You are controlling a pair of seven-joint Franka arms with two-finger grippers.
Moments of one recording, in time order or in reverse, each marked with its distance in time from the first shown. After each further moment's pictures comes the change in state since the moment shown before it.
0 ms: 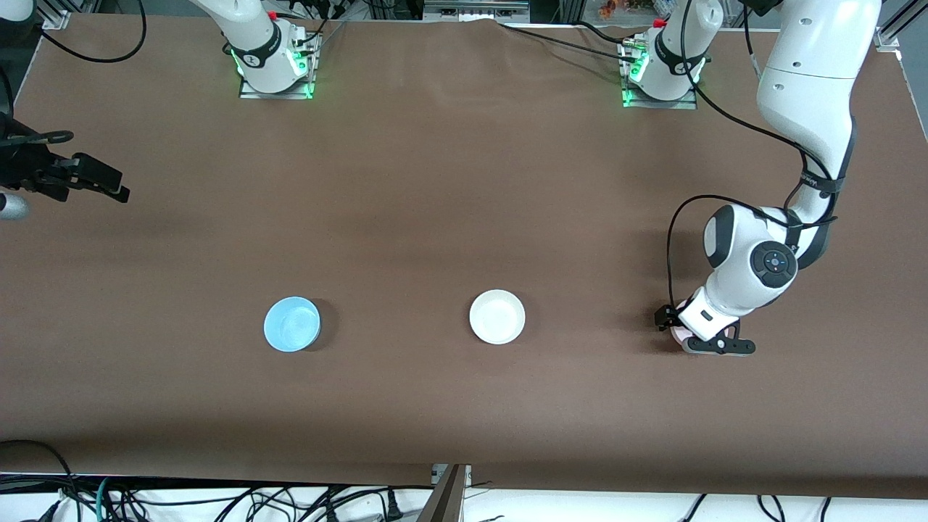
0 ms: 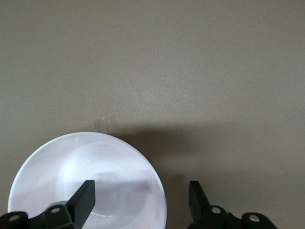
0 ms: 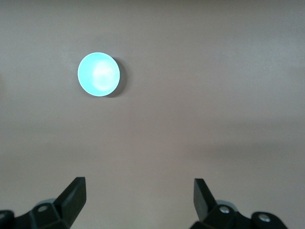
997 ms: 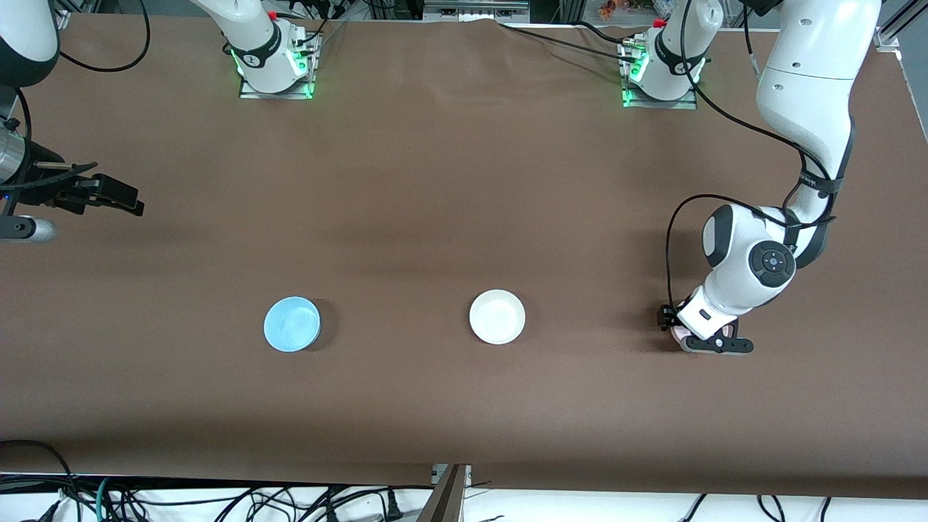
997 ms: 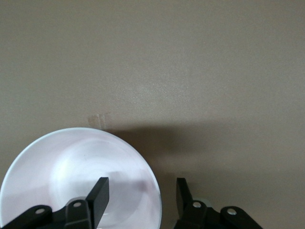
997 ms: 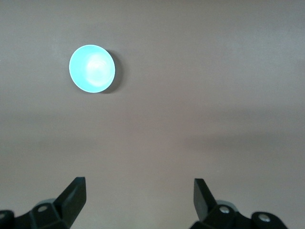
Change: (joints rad) left arm -0.002 0.000 -0.006 -0.011 0.000 0.002 0.001; right arm 0.000 0.057 0.000 0.000 0.000 0.004 0.000
